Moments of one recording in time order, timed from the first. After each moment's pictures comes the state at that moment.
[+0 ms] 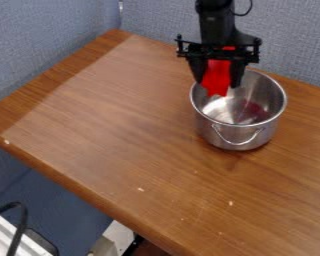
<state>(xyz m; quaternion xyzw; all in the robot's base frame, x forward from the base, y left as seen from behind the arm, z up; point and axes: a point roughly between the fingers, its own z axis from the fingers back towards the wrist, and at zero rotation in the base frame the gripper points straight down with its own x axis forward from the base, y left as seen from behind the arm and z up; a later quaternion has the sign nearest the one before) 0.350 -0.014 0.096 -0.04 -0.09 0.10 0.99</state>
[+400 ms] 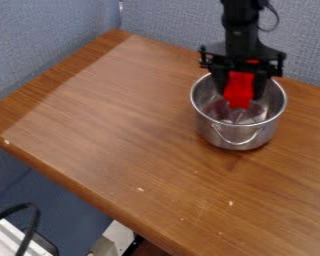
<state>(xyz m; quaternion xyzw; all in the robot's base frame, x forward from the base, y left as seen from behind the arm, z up) 0.357 -0.042 0.076 -0.03 -0.08 0.09 0.99</state>
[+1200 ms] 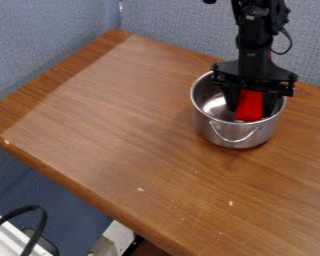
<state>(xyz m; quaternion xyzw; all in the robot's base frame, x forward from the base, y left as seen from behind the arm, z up) 0.355 -0.047 0.056 -0.02 -0.07 0.08 0.99</state>
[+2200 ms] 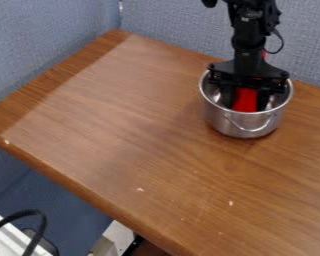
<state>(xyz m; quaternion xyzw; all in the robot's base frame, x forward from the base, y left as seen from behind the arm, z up) 0.378 -0.035 0.040 -0.02 -0.07 0.10 0.99</state>
